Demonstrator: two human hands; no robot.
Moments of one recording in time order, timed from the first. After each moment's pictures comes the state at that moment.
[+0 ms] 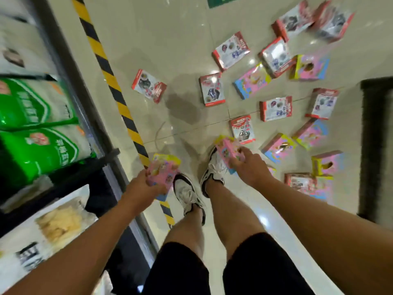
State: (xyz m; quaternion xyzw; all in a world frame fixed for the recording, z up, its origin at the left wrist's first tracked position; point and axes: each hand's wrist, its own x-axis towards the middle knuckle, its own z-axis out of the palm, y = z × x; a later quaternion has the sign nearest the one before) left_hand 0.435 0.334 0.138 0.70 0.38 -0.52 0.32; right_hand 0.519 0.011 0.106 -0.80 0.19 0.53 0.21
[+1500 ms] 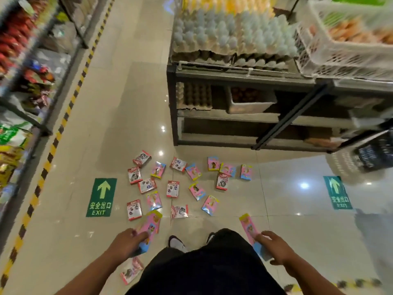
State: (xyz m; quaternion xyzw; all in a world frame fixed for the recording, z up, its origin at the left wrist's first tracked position) left_hand 0.660 0.152 0.582 0.82 -0.18 -0.54 0.07; right_hand 0.223 0.000 0.590 -0.41 0.74 0.10 0.53
